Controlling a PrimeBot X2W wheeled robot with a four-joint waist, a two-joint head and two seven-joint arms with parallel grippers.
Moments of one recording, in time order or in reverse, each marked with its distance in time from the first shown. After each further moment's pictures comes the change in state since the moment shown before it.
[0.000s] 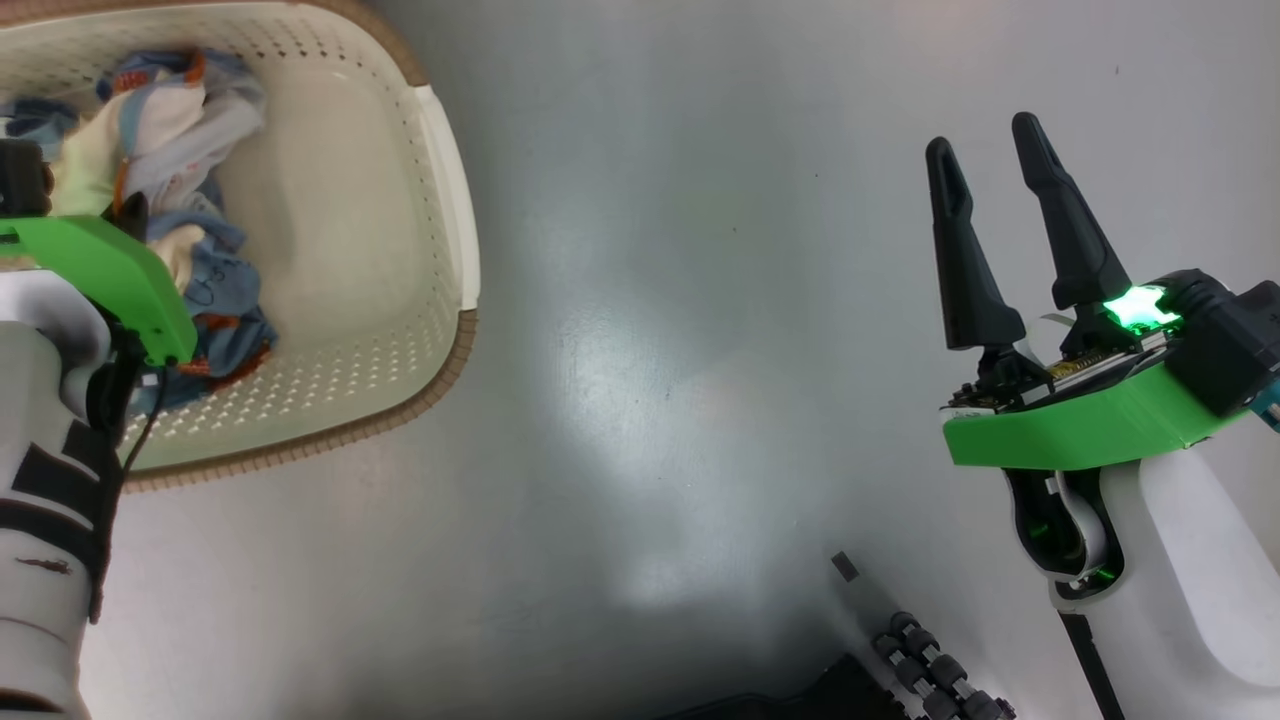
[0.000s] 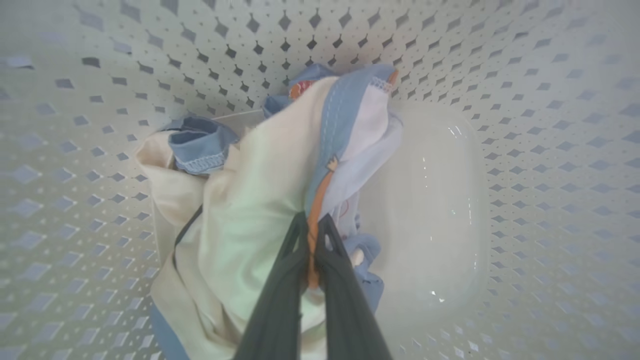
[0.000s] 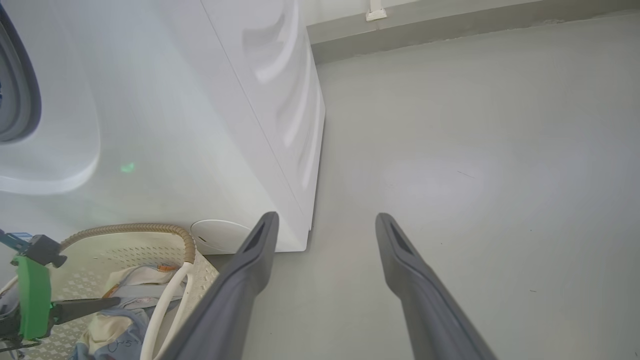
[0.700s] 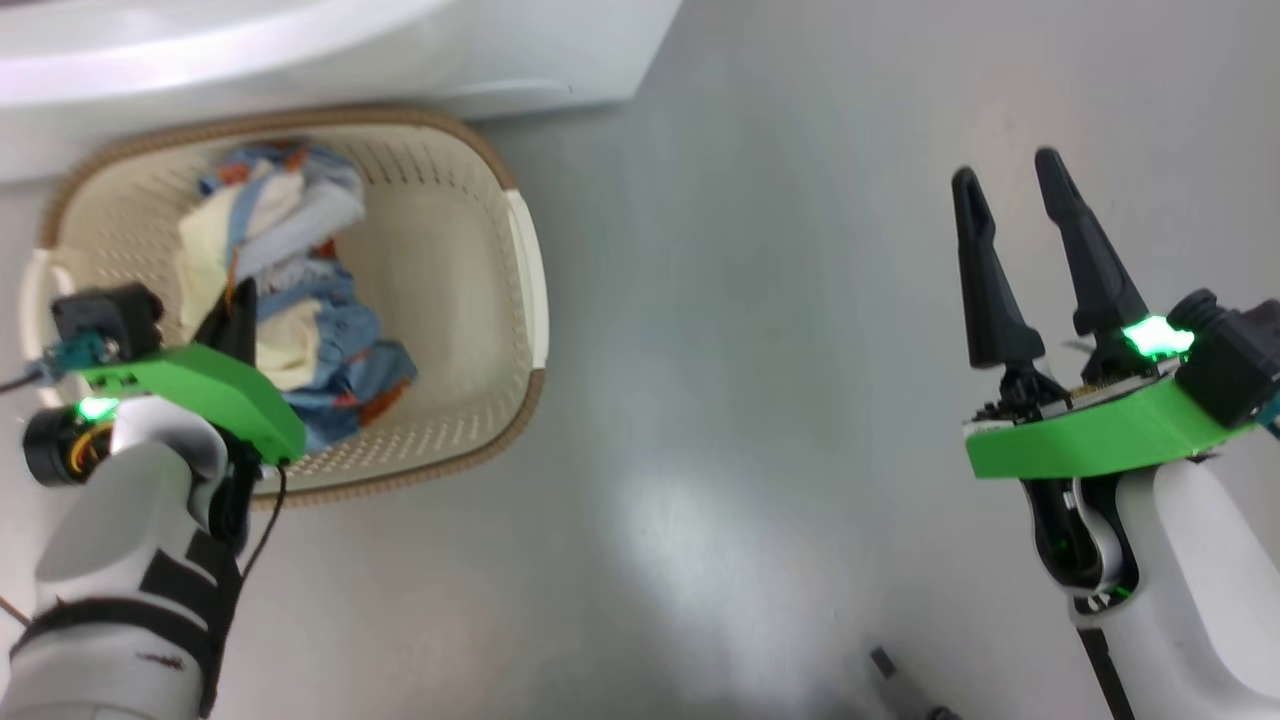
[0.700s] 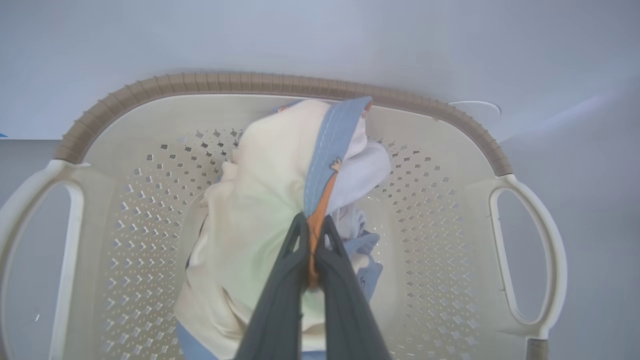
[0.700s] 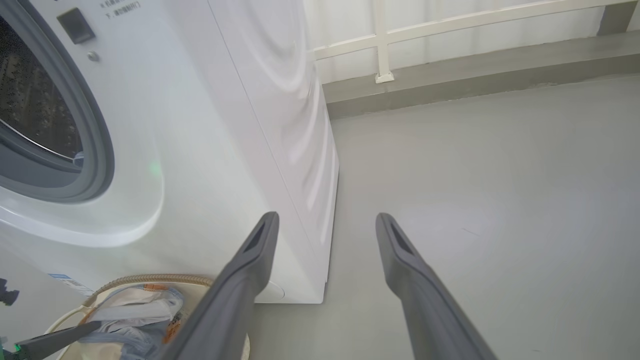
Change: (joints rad) left arm 0.183 -0.101 0.029 -0.030 -0.079 -0.040 -0.263; right arm 0.029 -0.013 -0.034 0.046 0.002 0.000 0.000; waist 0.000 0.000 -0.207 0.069
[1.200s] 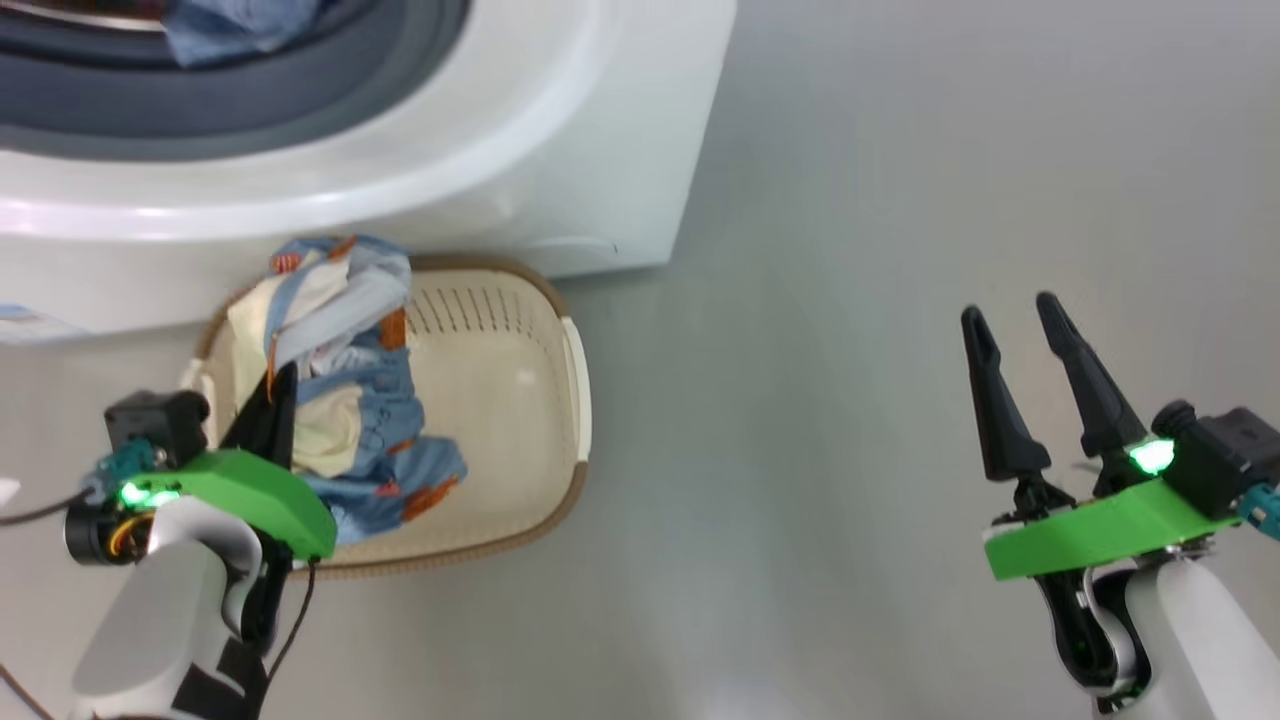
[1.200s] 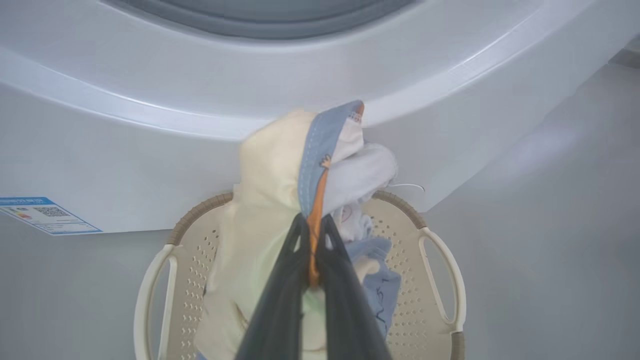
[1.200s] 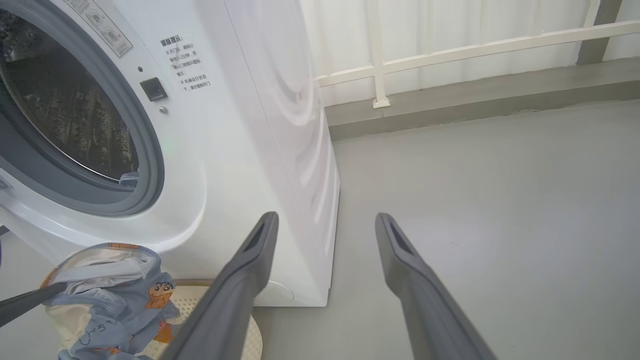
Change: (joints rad) left arm 0.261 0.002 0.073 -0.270 0.095 0.000 -0.003; right arm 0.166 -0.036 -0.008 0.048 0.017 0.000 0.000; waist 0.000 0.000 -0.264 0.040
